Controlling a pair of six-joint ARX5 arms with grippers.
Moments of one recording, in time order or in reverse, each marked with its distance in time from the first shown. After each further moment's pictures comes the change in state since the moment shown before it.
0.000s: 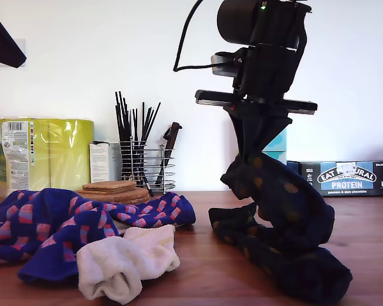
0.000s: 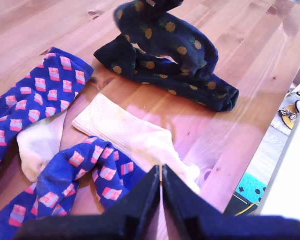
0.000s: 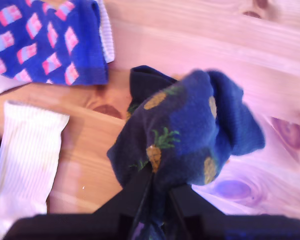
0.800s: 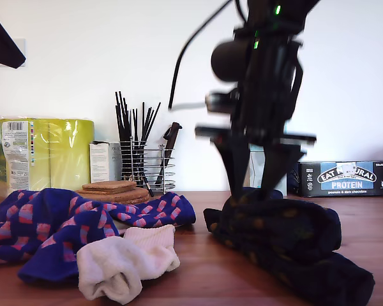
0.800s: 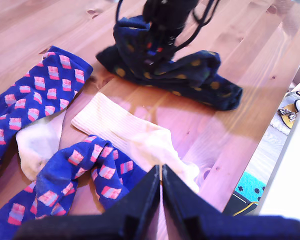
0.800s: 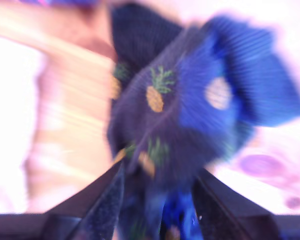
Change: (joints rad) left arm 0.000 0.000 0.000 -0.004 0.000 0.000; right arm -0.001 0.062 0.002 -0.089 -0.076 -0.035
